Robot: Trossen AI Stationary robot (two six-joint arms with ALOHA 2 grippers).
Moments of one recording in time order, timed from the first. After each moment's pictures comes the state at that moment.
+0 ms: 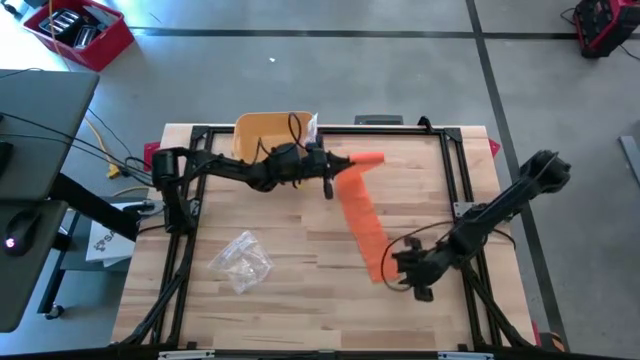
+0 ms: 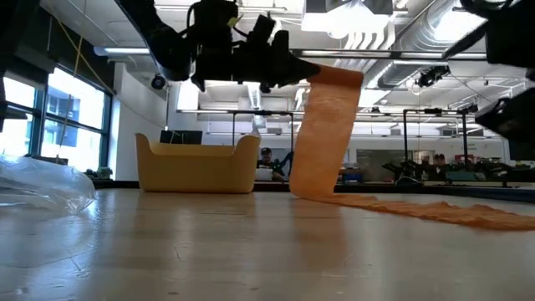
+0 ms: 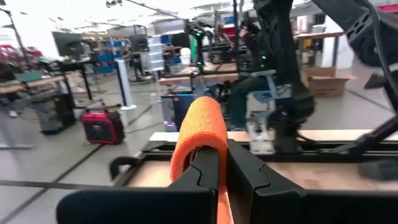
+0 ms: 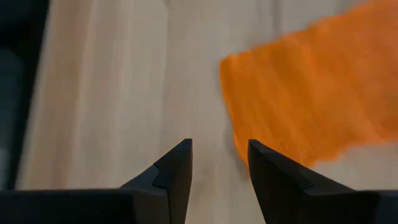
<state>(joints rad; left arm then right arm) 0.25 1.84 0.98 0.92 0.08 0.10 0.67 1.30 0.56 -0.27 0.12 0.62</state>
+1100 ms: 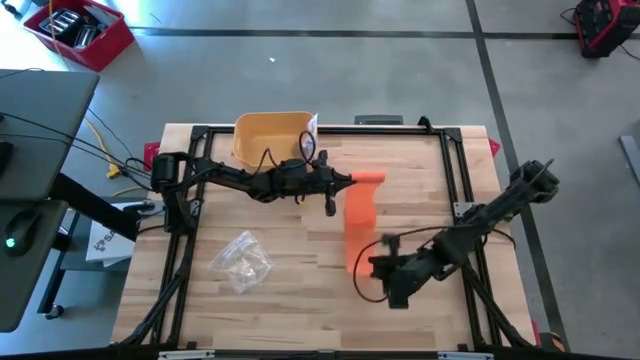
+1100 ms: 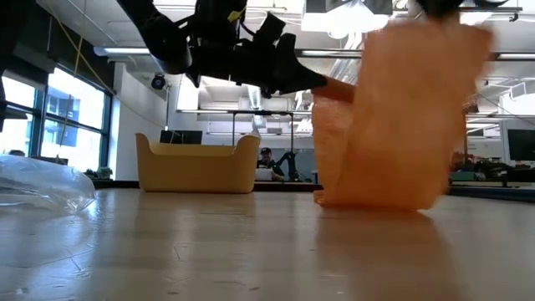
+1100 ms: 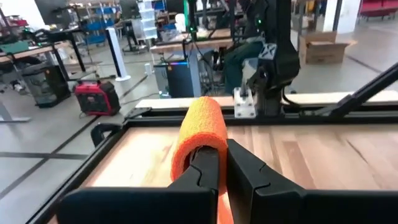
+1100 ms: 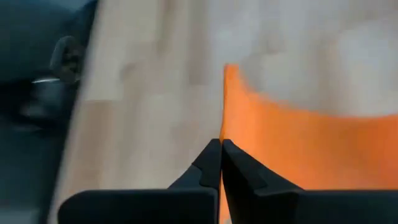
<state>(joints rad) 0.14 1.83 0.98 0.77 -0.02 0.12 0.63 1.47 1.14 -0.64 0.34 0.47</state>
